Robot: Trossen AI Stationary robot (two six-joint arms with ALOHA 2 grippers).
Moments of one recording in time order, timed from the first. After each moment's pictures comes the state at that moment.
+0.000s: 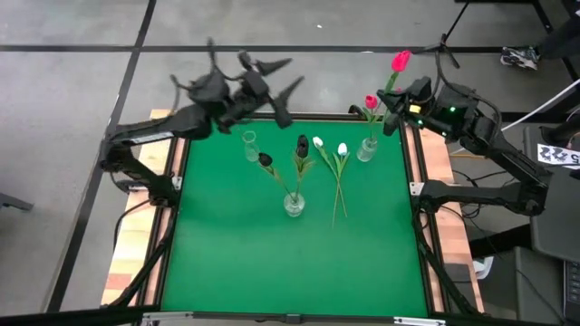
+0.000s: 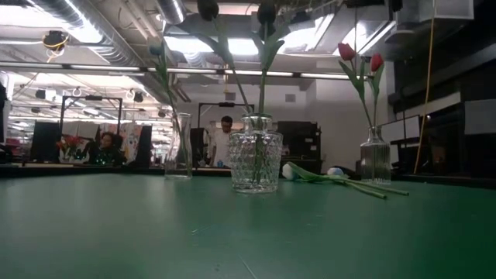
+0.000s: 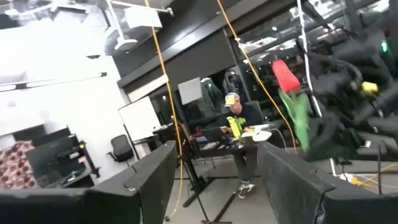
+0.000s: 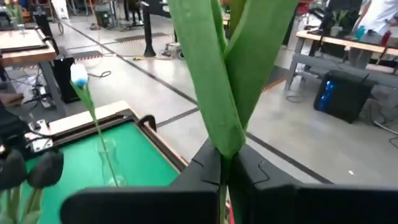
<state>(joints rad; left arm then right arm) 0.20 1.49 1.62 0.14 -0.40 0.47 -0.50 0.89 1.24 -0.50 0.17 0.00</state>
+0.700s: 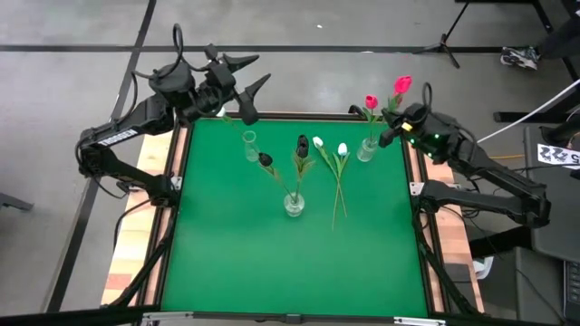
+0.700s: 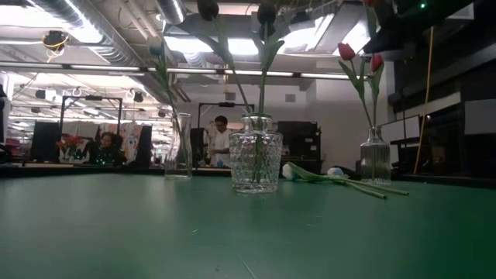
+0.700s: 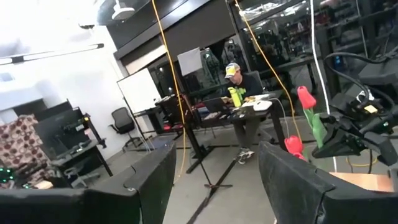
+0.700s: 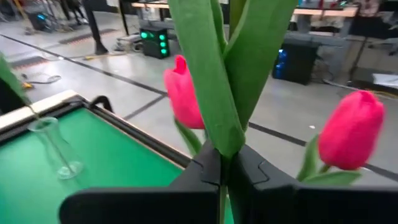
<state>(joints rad) 0.25 1.29 1.62 -0.21 -0.40 0.42 -0.50 0.66 0.79 -0.33 0.39 0.14</state>
